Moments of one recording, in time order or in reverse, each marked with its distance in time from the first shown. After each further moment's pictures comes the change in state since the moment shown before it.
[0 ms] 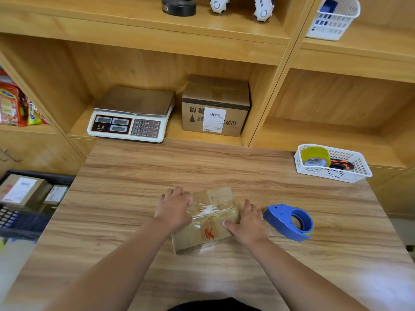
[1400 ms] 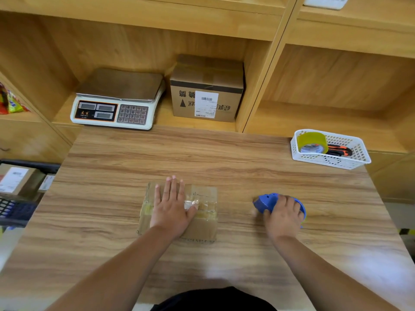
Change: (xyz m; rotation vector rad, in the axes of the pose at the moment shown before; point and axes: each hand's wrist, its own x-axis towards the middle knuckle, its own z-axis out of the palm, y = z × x) left_hand 0.000 0.021 0.064 0.256 0.148 -0.066; right_hand 0.019 0.099 -0.017 -0.145 0.342 0.186
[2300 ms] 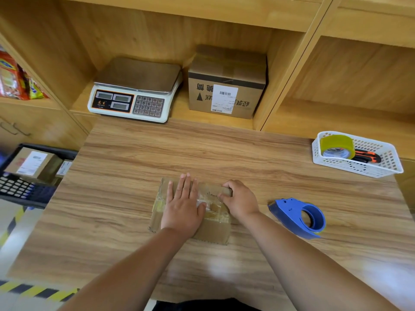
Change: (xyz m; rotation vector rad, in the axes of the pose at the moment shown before) left_hand 0.000 -0.001 -0.001 -0.031 0.054 0.001; right_hand 0.015 -0.128 0.022 0.451 -0.345 -0.398
